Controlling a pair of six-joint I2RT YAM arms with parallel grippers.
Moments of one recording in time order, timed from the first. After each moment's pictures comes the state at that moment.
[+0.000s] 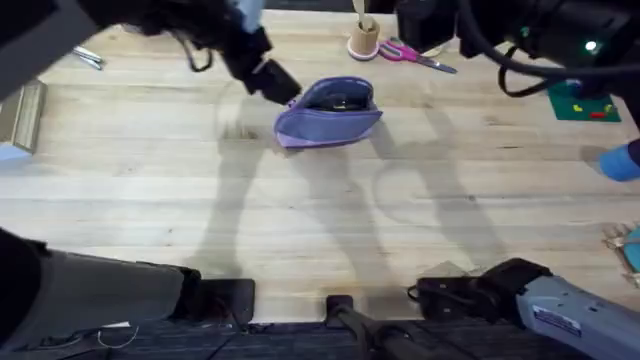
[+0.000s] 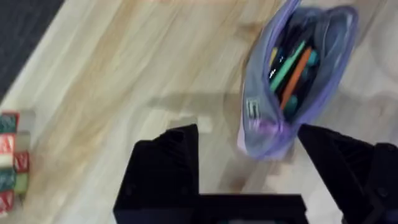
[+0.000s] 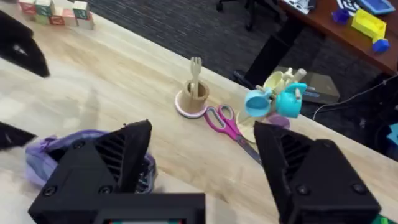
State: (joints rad) left arm -0.14 1.59 1.33 -0.80 0.49 0.79; right arm 0.38 1.10 1.09 -0.37 0.15 -0.21
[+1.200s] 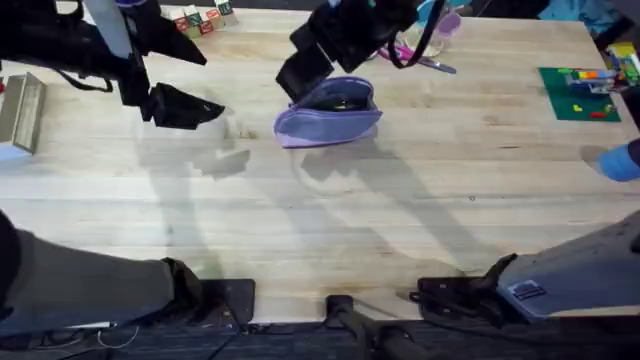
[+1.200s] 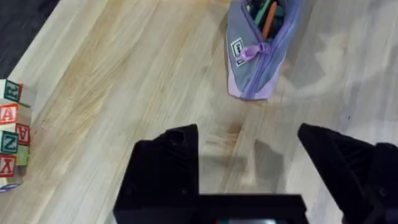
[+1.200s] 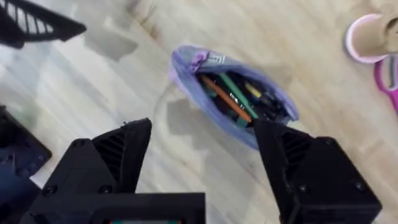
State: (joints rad) left arm 0.37 1.60 1.33 -1.22 0.89 1.50; right arm 0.68 1.73 1.85 -1.20 -0.04 -0.08
